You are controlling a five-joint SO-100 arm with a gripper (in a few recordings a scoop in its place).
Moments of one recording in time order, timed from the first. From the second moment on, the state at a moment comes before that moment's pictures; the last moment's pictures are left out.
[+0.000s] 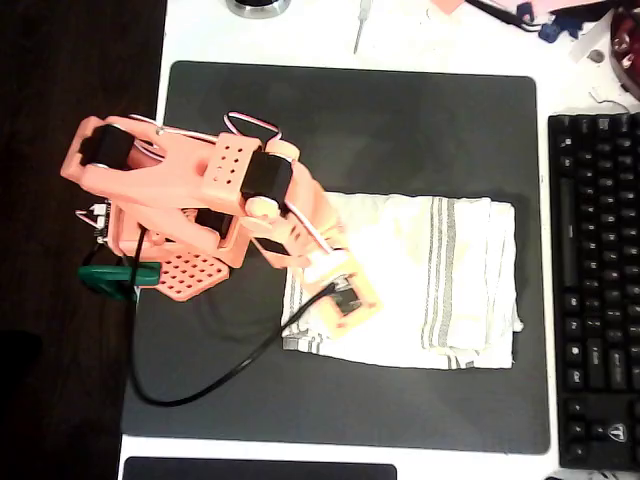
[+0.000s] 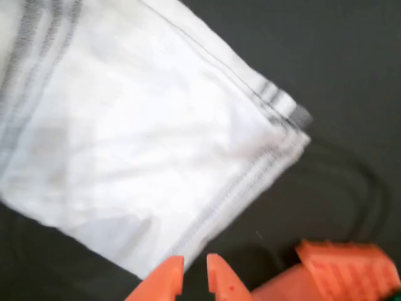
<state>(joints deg) 15.0 141.4 132.1 89.7 -44.5</state>
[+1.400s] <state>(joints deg) 19.2 131.3 153.6 70.4 -45.2</state>
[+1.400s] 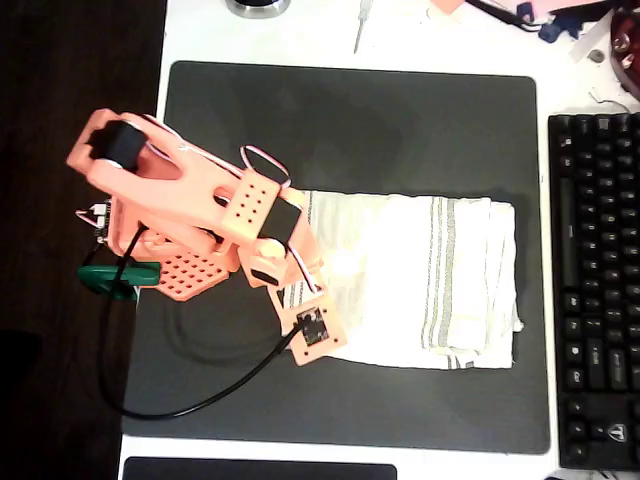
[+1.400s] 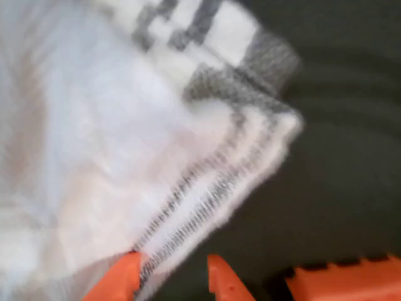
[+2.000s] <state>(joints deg) 17.0 122.9 153.0 63.1 -41.8</state>
